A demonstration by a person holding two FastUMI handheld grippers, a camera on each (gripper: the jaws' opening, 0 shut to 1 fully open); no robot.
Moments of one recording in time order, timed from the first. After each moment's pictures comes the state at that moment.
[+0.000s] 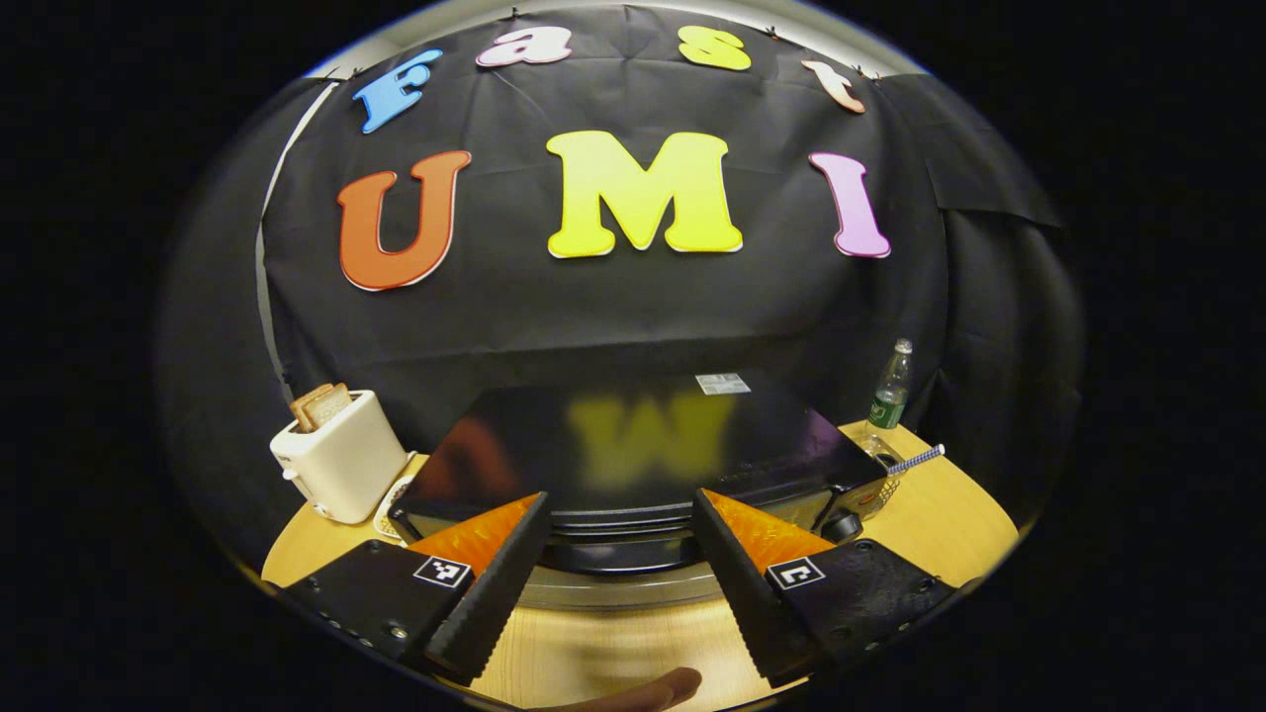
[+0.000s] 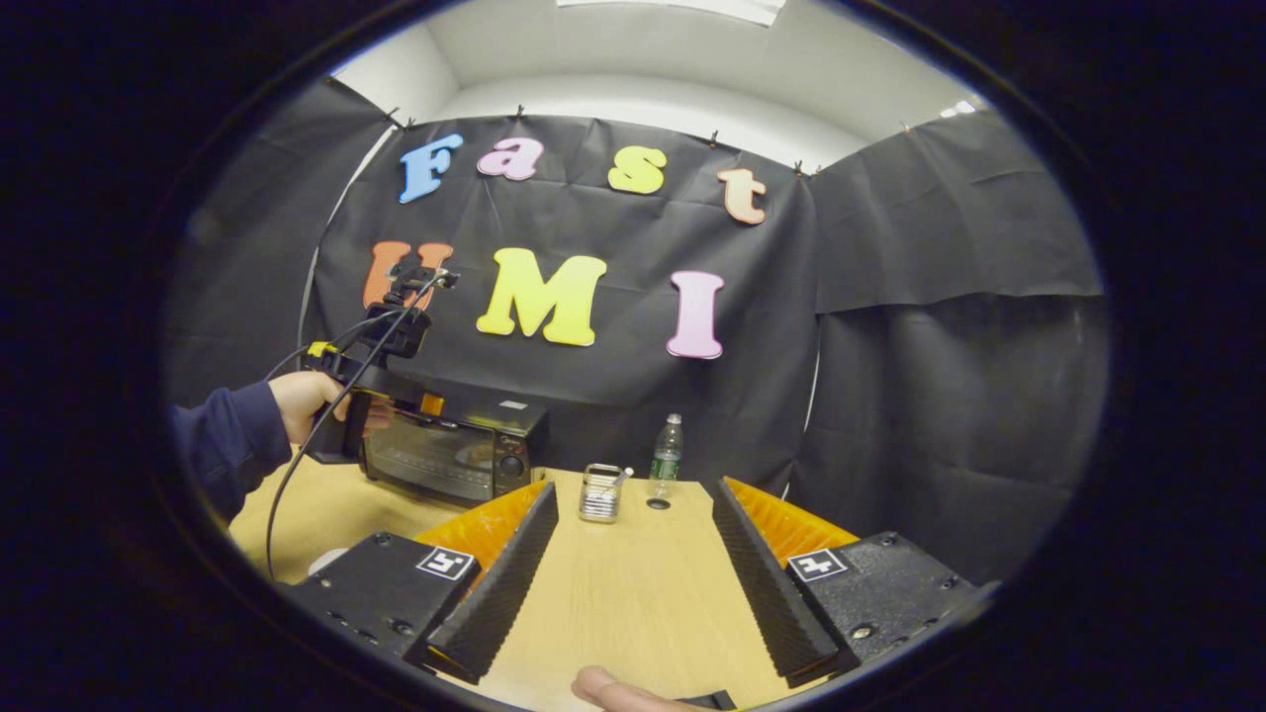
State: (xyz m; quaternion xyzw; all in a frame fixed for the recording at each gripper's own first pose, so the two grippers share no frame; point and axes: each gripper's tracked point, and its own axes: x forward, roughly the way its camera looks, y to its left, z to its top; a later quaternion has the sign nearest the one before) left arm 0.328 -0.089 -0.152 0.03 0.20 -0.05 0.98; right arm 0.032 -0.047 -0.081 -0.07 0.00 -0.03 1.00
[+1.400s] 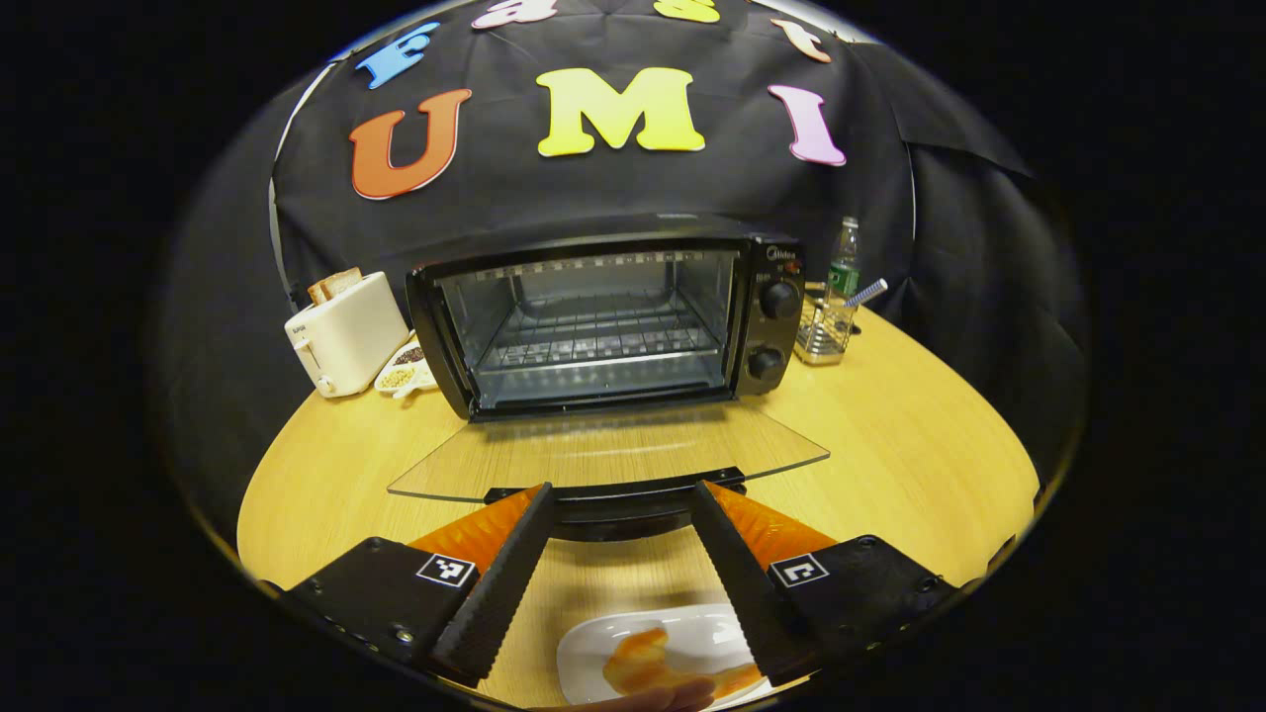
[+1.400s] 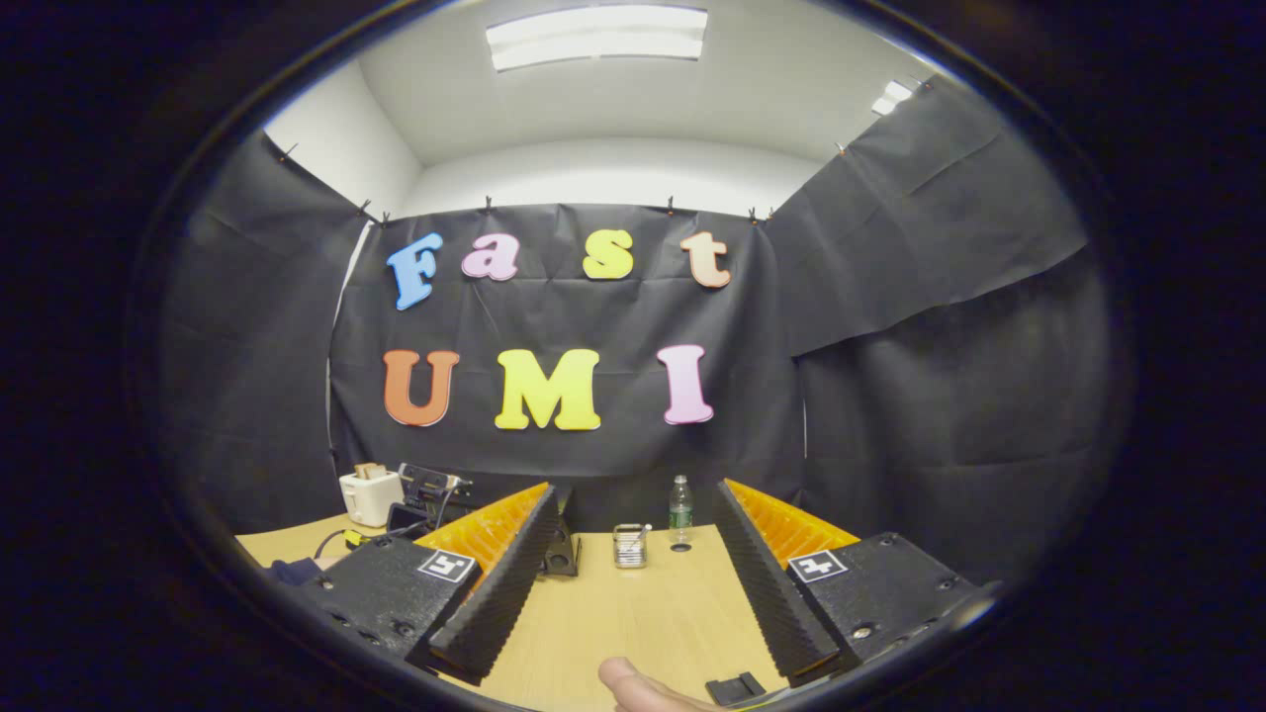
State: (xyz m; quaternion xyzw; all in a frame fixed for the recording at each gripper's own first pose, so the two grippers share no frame) left arm 0.159 -0.094 -0.262 0.04 0.31 -0.06 0.95; right arm -0.091 -0.035 0.003 0.01 -0.09 -0.01 1.00
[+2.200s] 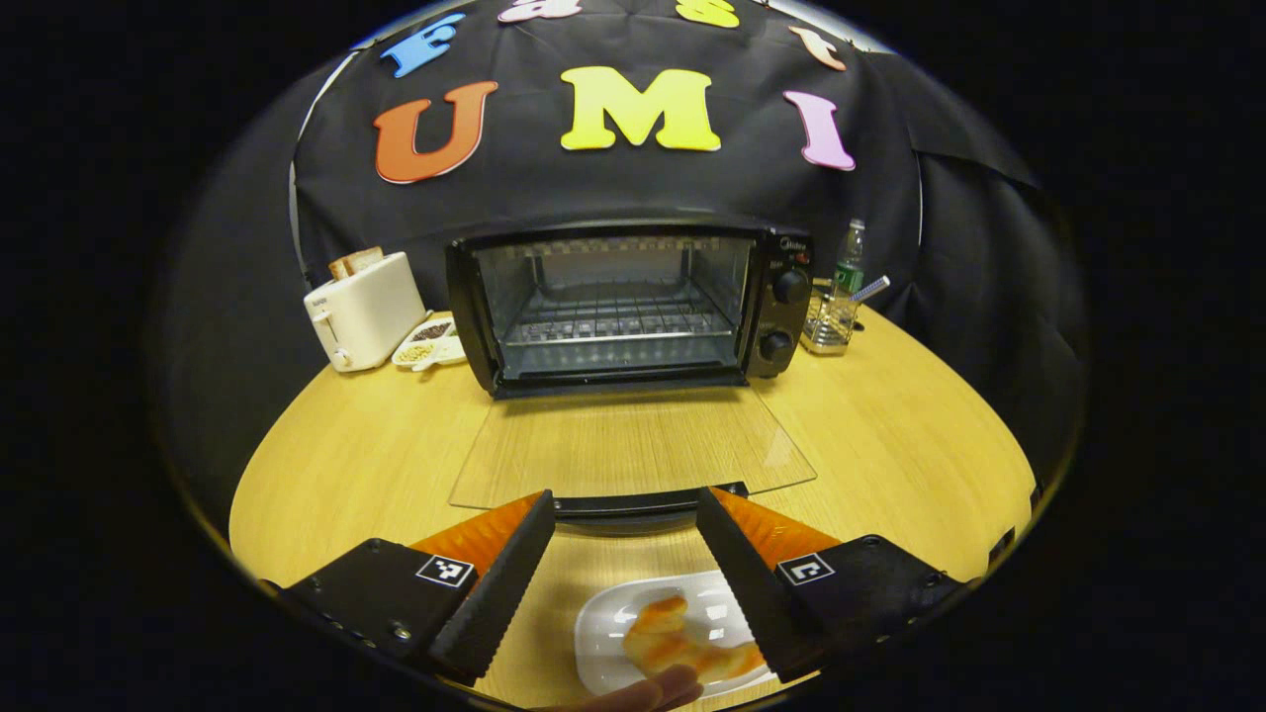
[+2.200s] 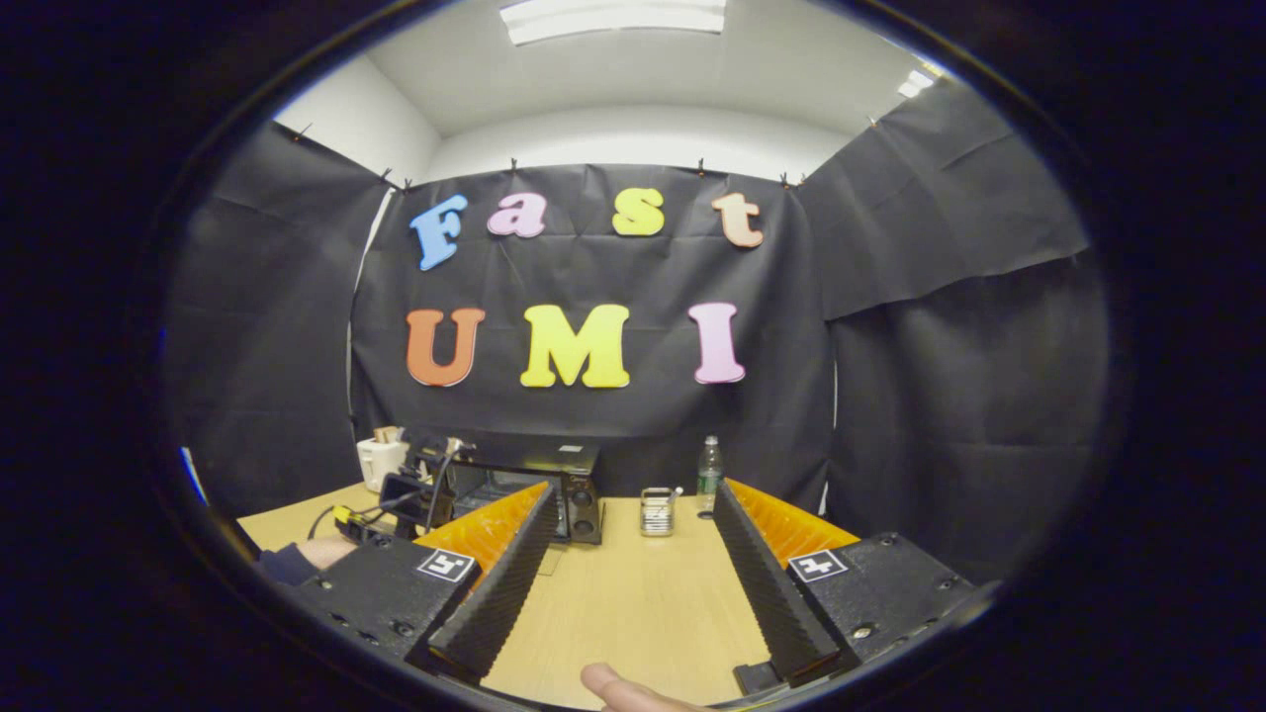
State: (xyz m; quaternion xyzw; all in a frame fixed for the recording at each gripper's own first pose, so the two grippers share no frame) left arm 0.128 -0.065 -0.228 0.01 0.27 -0.05 0.96; right arm -0.052 0.014 -0.055 -0.01 -0.03 0.04 1.00
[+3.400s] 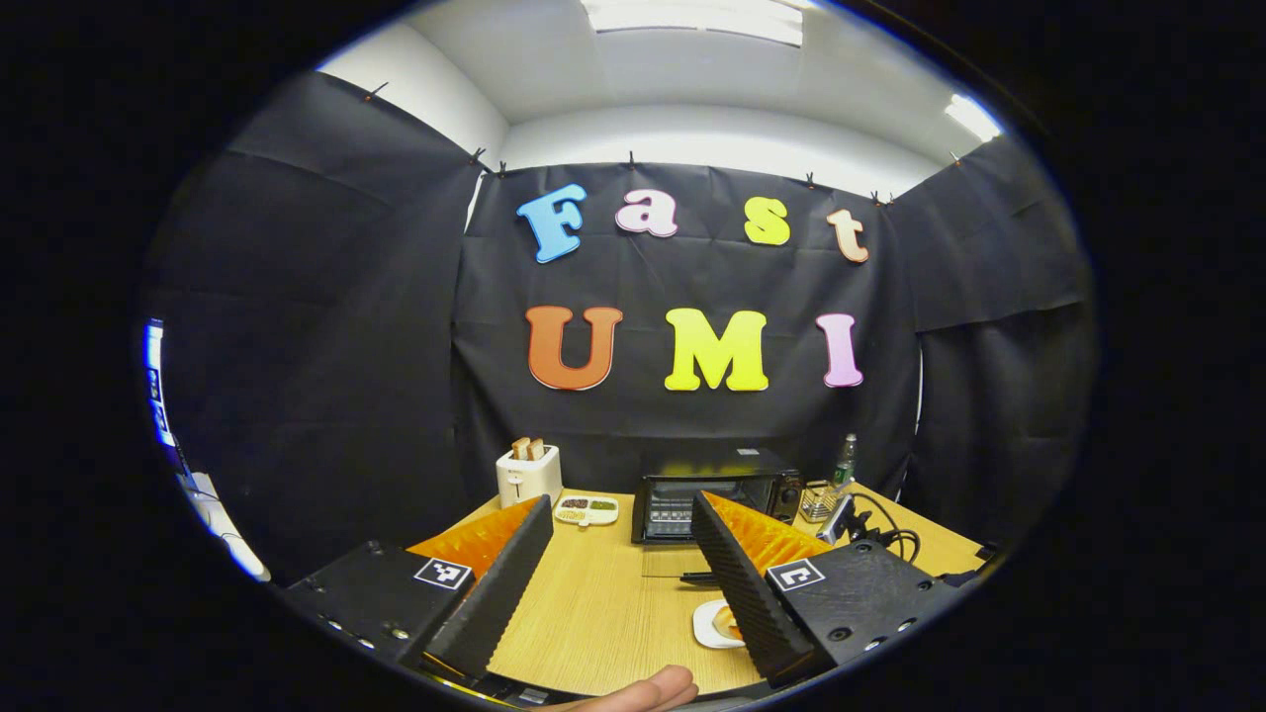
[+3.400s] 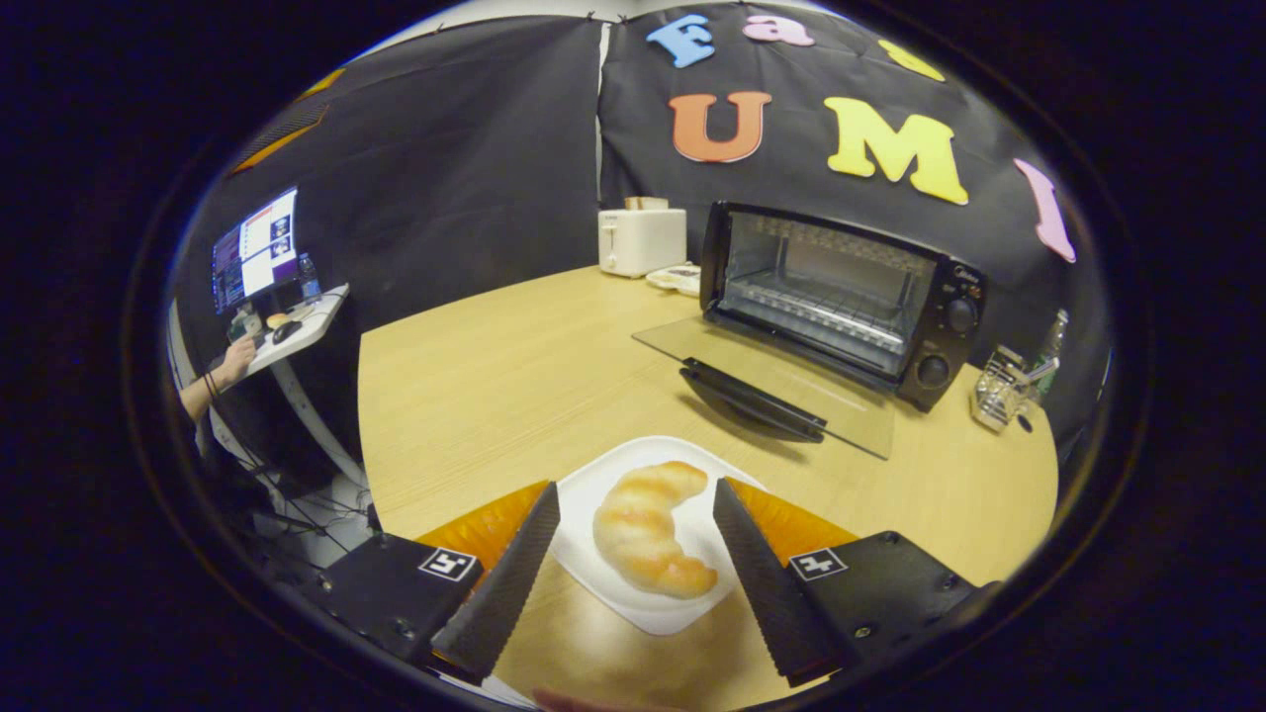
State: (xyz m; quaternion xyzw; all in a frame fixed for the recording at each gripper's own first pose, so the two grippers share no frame) left arm -0.076 0.072 0.006 -0.02 -0.01 0.04 1.00; right arm 0.029 0.252 -0.313 -0.13 0.27 0.42 0.86
